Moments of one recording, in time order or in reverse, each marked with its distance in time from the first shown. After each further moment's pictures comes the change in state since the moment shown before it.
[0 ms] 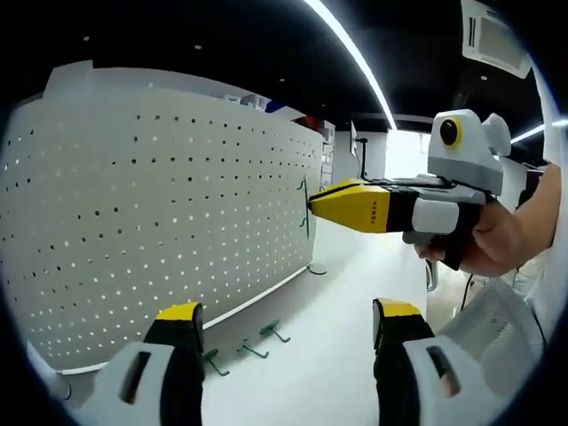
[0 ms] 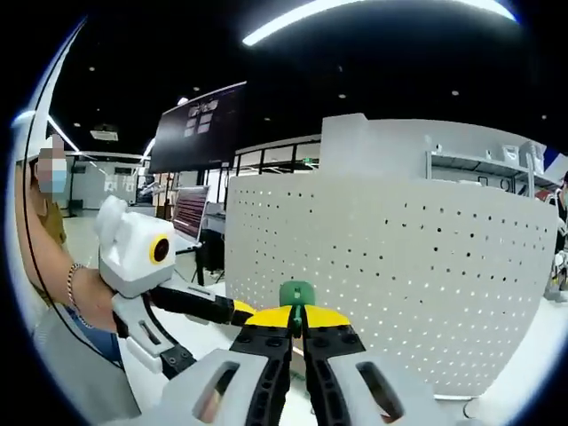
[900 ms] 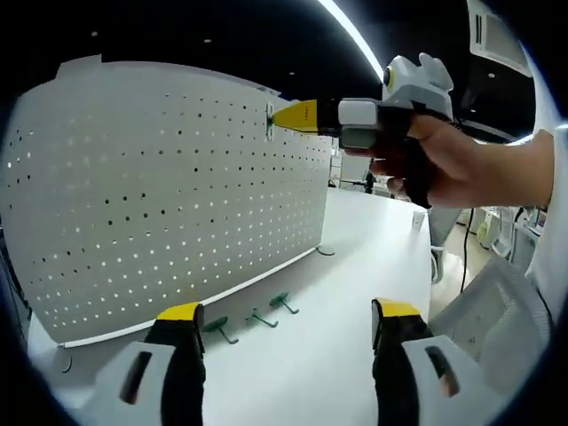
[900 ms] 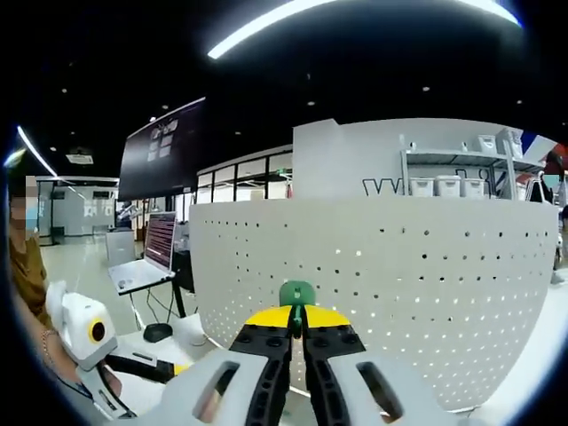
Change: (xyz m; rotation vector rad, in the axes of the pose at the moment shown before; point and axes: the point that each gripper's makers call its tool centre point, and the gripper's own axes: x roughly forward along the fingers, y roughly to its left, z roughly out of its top) left arm -0.027 0.011 -0.039 -0.025 0.030 0.044; right arm 0.046 -0.042 0.043 0.079 -0.057 -0.108
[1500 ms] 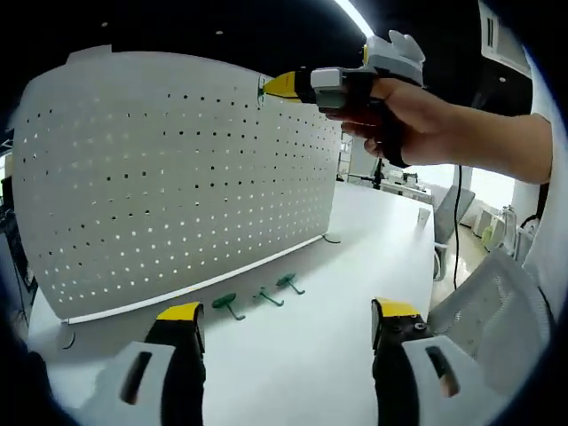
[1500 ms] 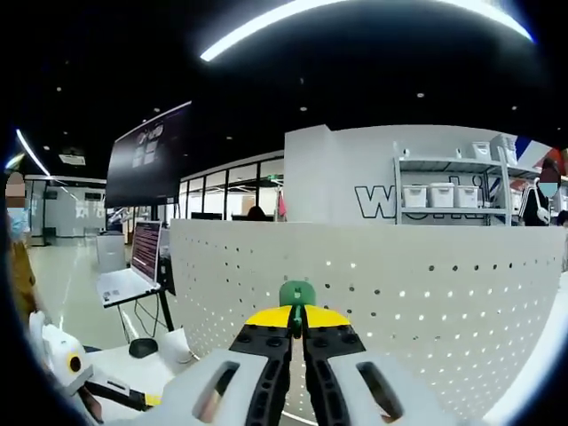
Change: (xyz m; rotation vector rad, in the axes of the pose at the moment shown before) left arm -0.020 0.009 -0.024 -0.035 0.038 0.042; right arm 0.037 -0.013 0.027 -0.015 -0.026 -0.040
